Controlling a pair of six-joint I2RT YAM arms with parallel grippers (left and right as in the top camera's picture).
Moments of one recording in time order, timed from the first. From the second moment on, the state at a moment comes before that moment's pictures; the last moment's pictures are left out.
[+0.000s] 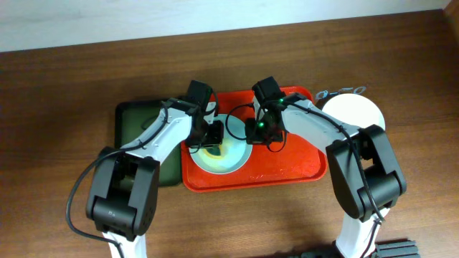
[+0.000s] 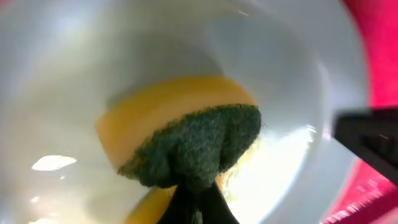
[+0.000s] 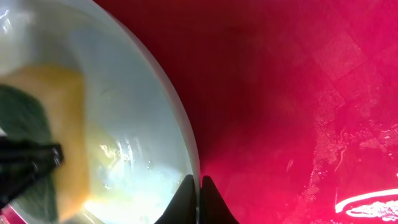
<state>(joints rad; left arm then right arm) -0.44 2.05 1.40 -0.73 0.33 -0.28 0.34 1.95 1.25 -0.65 -0.31 0.39</state>
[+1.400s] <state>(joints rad) -0.15 1.88 1.38 -0.92 -0.04 -0.20 0.34 1.95 1.25 -0.65 -0.33 0.39</state>
